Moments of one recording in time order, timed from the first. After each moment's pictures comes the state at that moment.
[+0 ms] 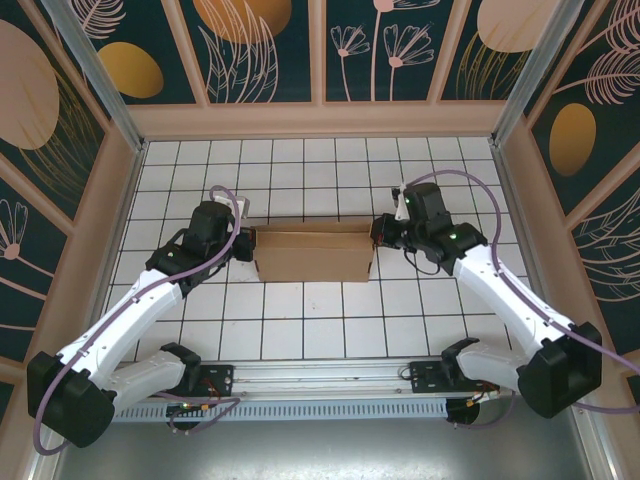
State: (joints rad) left arm -0.48 1.05 0.83 -0.50 0.01 -0.33; right arm 0.49 1.14 0.93 -0.54 -0.24 0.60
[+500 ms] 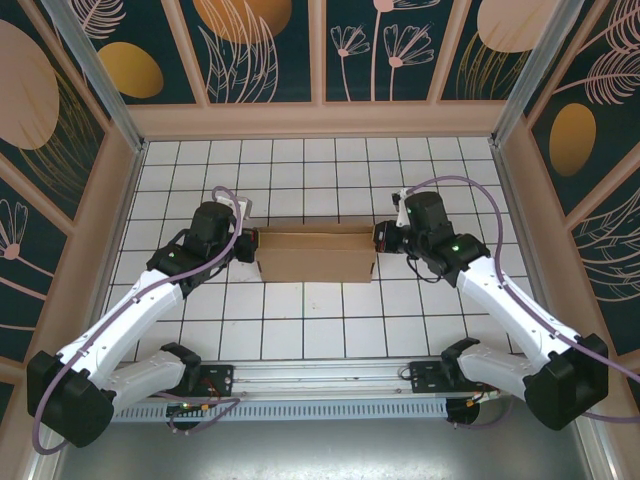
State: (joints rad) left arm -0.49 1.05 0.83 -0.50 0.02 -0.33; right arm 0.52 1.08 0.87 -0.50 -0.14 0.50
